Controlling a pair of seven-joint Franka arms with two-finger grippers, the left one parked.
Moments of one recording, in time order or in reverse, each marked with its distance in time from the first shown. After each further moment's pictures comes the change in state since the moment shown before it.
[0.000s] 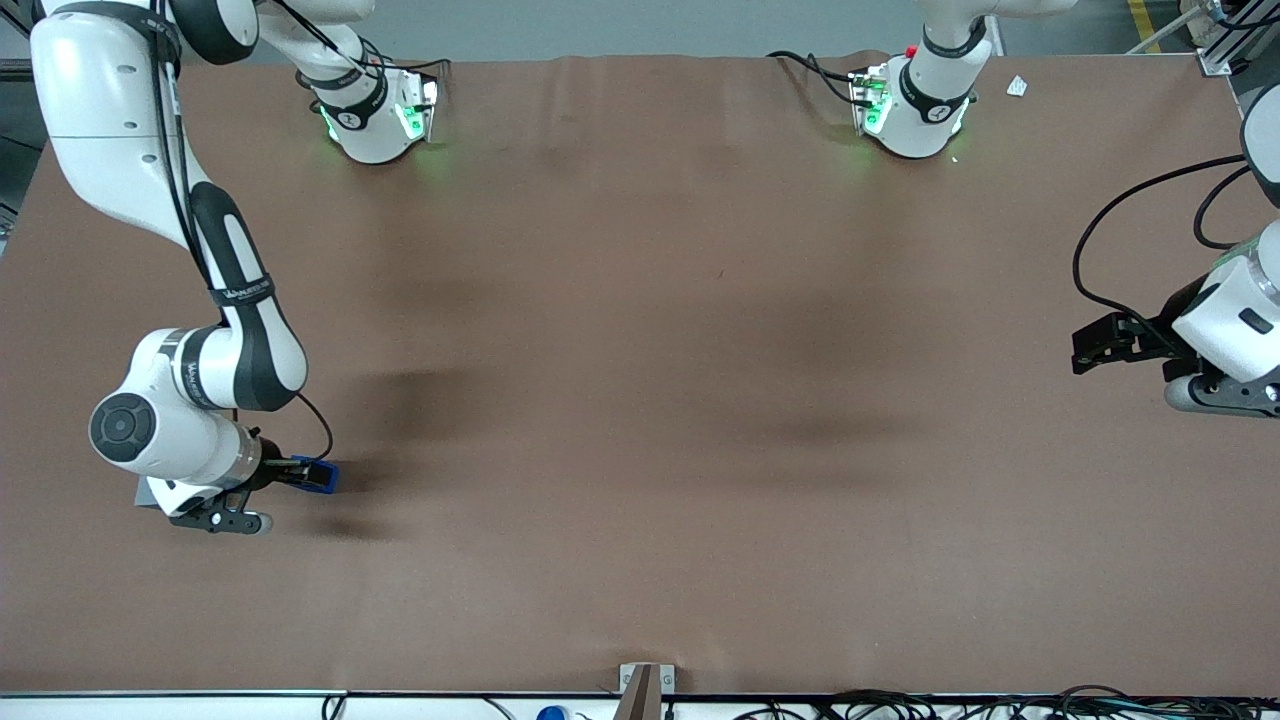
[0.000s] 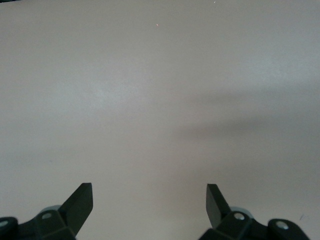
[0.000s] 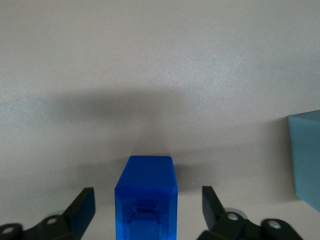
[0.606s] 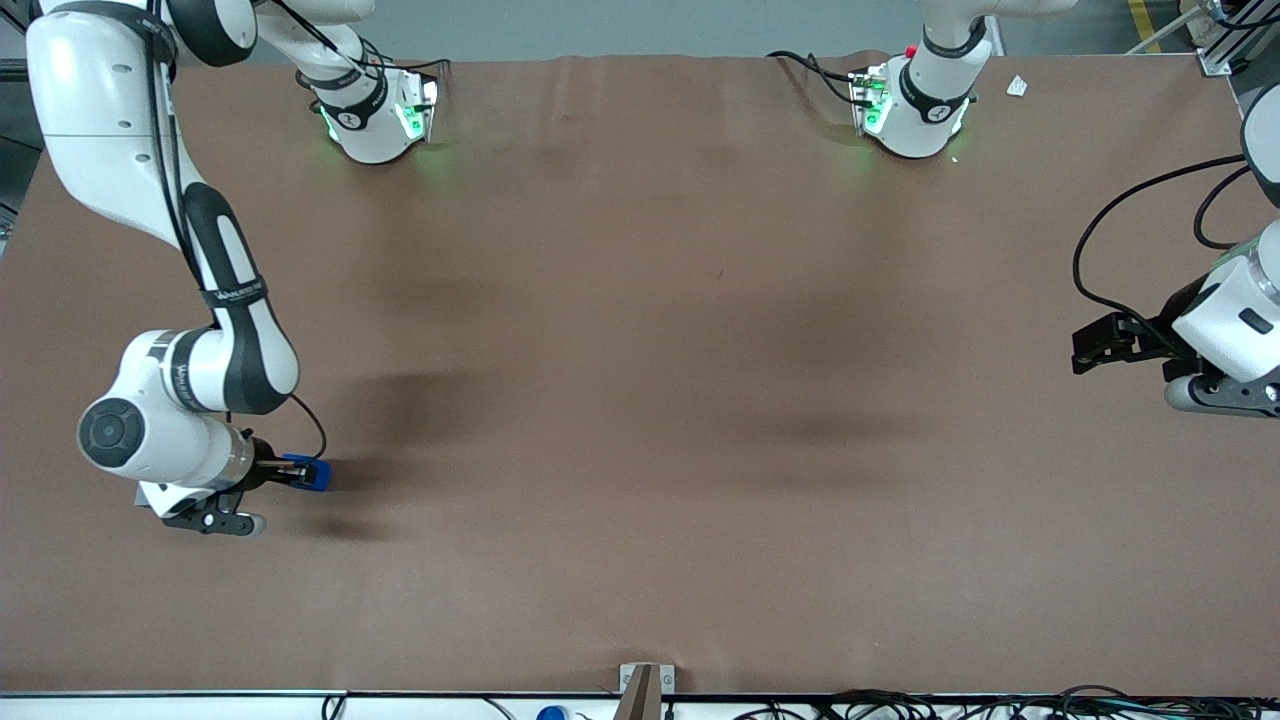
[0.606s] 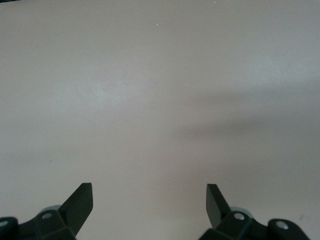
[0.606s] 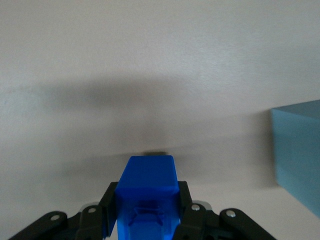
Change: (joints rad) arm -0.016 -0.003 -0.007 0.103 -0.002 -0.188 -0.057
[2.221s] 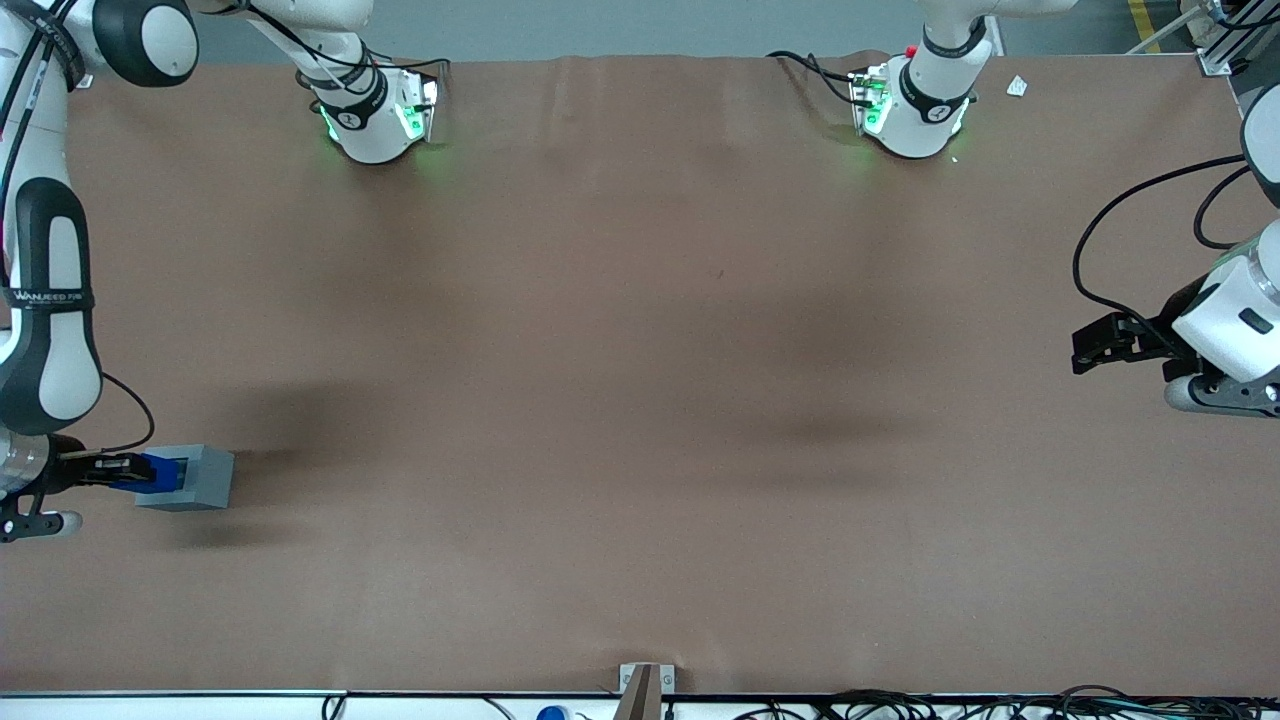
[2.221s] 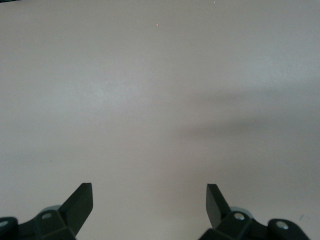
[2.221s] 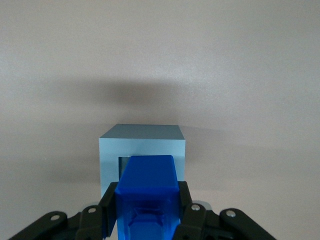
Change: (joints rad) arm -0.249 0.056 -0.009 0.209 -0.003 -0.092 -0.422
